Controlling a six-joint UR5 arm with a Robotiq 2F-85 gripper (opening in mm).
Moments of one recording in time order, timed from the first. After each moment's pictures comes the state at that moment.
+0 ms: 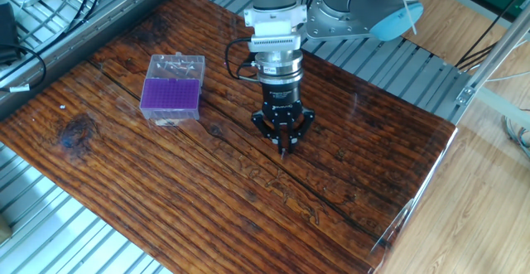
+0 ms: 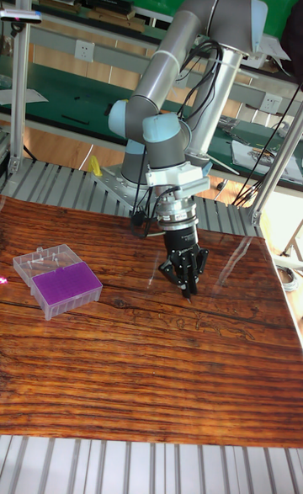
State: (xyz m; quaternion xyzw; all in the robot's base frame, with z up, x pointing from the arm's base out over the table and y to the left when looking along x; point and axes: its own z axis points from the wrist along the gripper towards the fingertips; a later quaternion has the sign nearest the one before) arm 0.450 0.148 0.008 -0.29 0.92 0.15 0.23
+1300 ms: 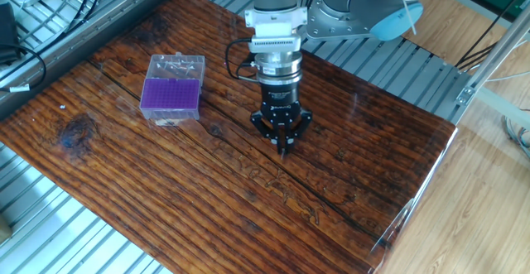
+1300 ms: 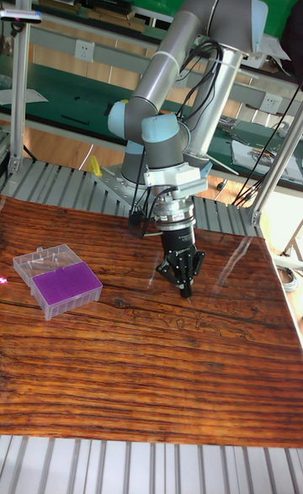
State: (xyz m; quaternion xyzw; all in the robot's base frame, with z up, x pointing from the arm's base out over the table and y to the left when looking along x) arm 0.450 0.139 0.004 -0.28 0.92 0.14 0.23
